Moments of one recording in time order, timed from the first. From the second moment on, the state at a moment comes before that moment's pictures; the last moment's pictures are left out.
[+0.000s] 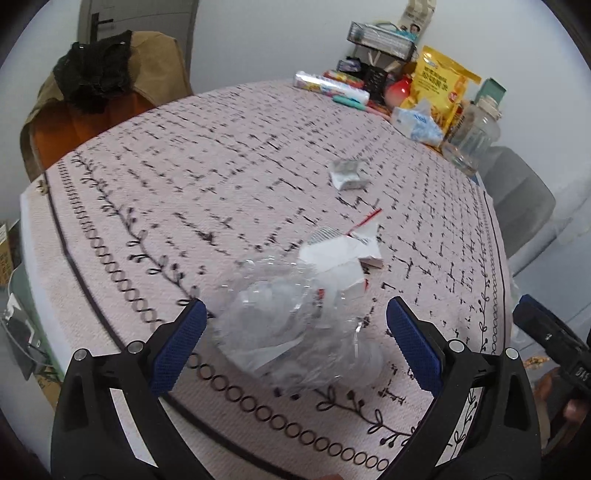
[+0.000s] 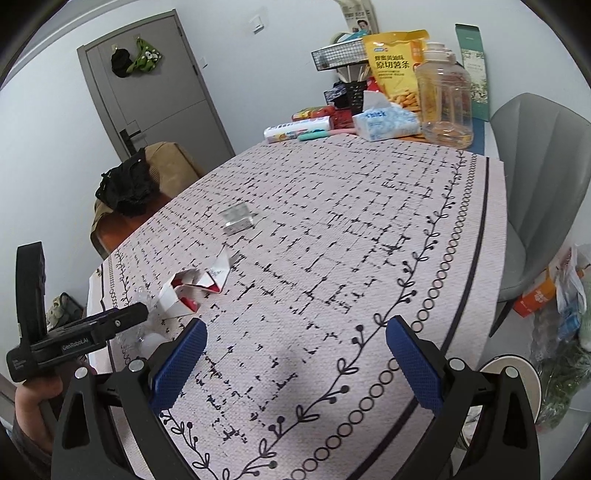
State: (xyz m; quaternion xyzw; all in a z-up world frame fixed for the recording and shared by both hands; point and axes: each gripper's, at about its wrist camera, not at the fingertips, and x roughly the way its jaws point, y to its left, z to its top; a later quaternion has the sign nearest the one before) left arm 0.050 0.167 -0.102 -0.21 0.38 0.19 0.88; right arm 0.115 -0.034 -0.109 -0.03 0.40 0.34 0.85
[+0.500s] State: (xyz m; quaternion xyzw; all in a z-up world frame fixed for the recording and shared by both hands) left arm 0.059 0.165 -0.121 -0.20 0.41 0.22 0.86; right arm 0.109 -0.032 -0.117 -0.03 0.40 0.35 0.84
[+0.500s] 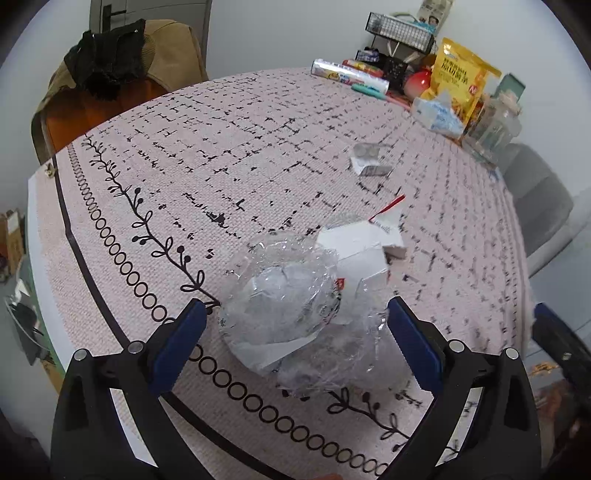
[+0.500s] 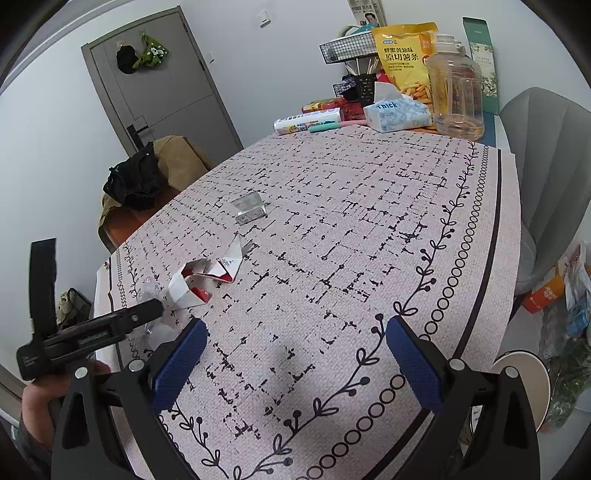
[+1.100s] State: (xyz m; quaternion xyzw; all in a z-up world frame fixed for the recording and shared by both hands) left arm 0.006 0.185 -0.116 -0.22 0.40 0.23 0.86; right arm 0.102 0.021 -0.122 -0.07 0.41 0.39 0.83
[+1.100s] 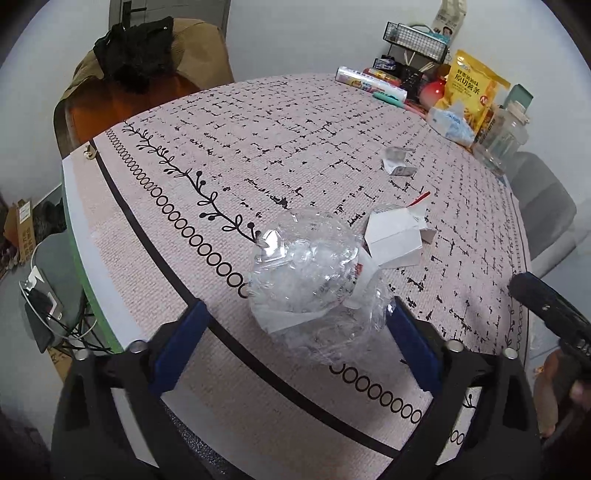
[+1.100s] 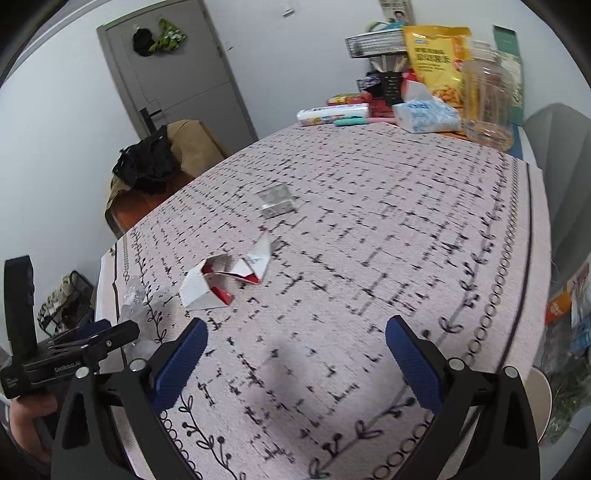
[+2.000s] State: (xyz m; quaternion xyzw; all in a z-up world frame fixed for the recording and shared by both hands) left arm 0.036 0.230 -0.108 -0.27 0.35 0.22 0.87; right arm 0.119 0.116 -0.145 -0.17 0.42 0.43 0.78
